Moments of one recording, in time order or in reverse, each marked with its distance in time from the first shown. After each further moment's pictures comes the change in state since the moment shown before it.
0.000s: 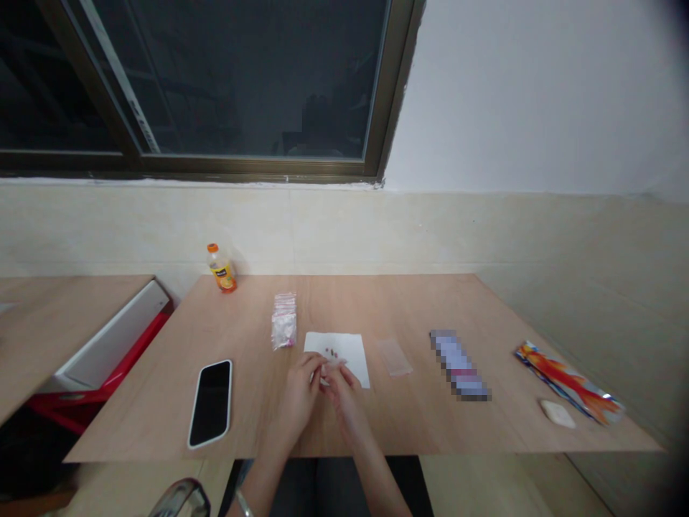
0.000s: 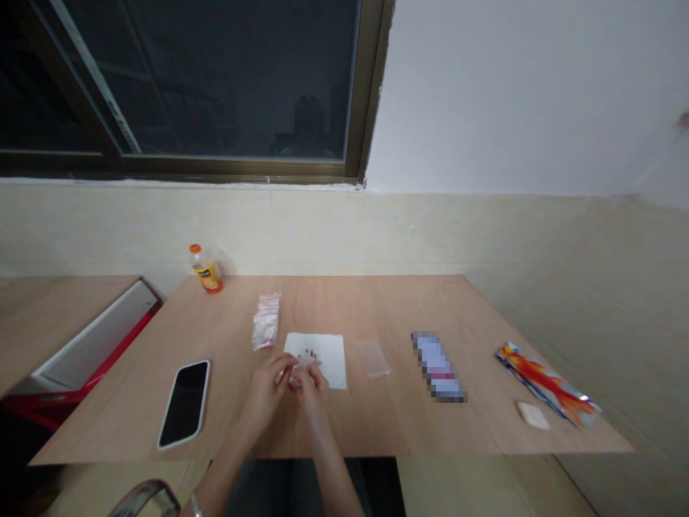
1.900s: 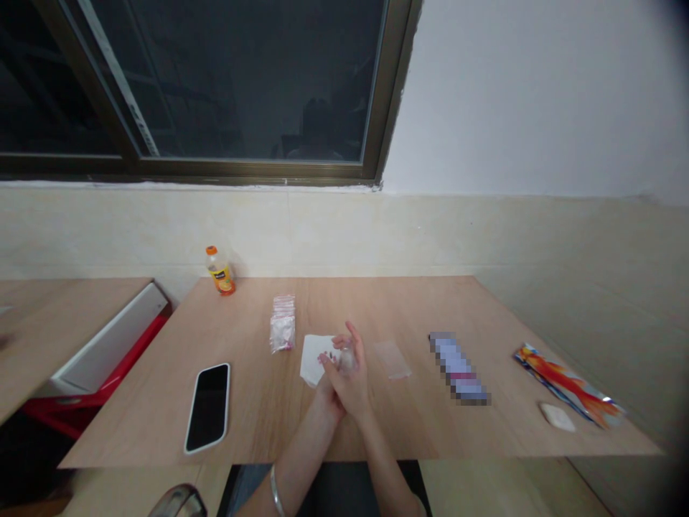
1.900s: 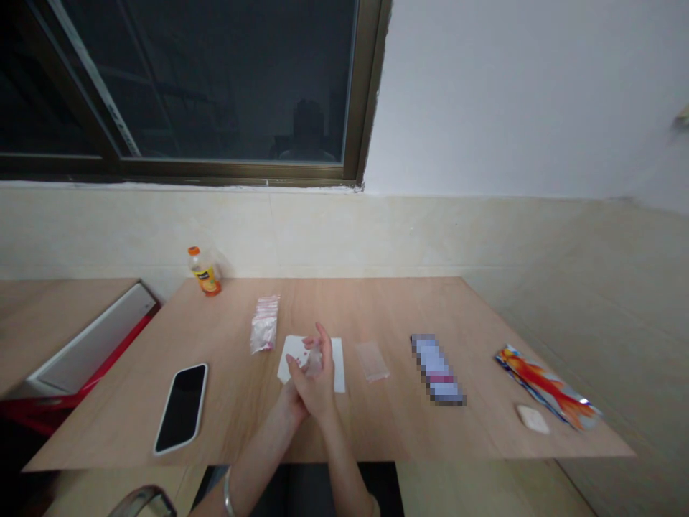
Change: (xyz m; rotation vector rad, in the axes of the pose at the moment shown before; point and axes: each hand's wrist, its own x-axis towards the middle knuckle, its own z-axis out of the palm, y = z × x) left_hand 0.023 0.005 0.081 -1.553 0.242 -0.862; right_hand 0.022 -0.027 0.004 -0.515 0.006 -0.615
